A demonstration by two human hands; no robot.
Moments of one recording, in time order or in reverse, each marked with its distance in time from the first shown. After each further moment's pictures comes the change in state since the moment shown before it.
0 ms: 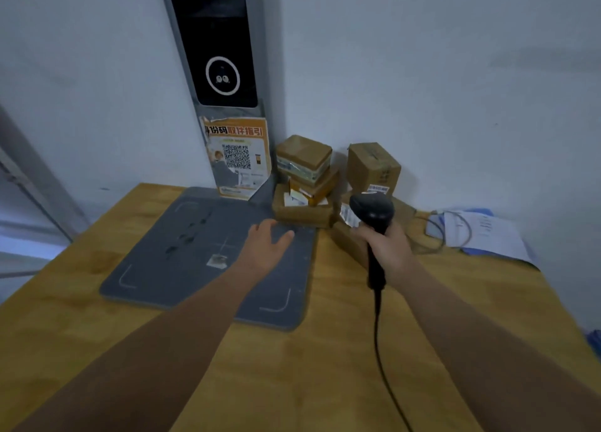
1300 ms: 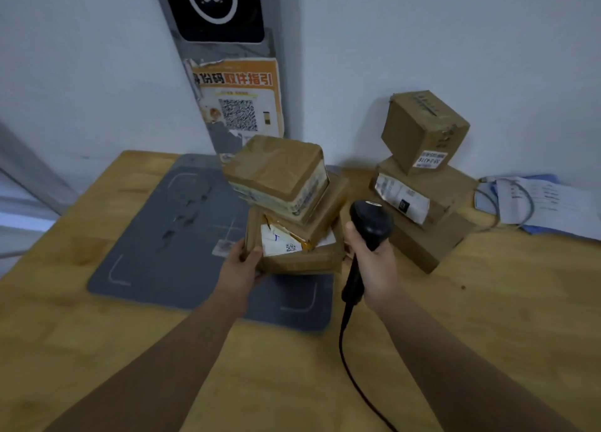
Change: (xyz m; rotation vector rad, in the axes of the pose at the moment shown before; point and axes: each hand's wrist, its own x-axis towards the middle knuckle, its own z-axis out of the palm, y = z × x) left_hand 0.050 -0.132 0.022 -0.825 0.097 -0.432; right_hand 0.049 0.092 0.101 0.291 0.033 0.152
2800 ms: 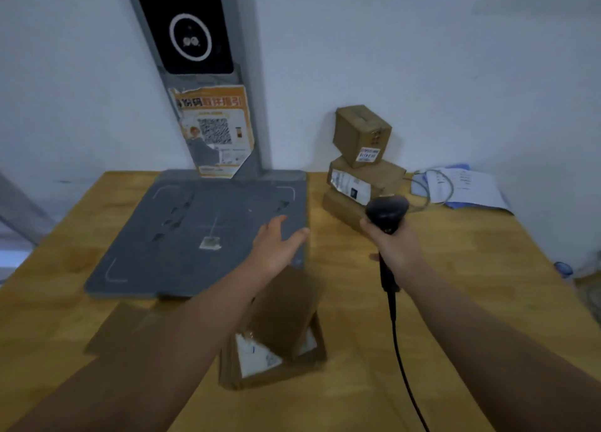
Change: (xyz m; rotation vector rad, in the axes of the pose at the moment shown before) left_hand -0.120 0.046 0.053 0.707 -0.341 0.296; right_hand -0.092 -0.056 -0.078 -0.334 0.266 -0.077
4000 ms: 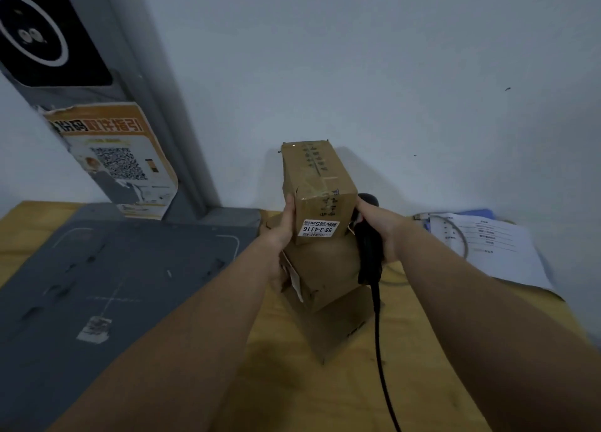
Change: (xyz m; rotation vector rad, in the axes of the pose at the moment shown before) left_hand 0.301 0.072 0.116 -0.558 0.074 -0.576; right_hand 0.325 -0.012 -0.027 -0.072 -0.432 0.489
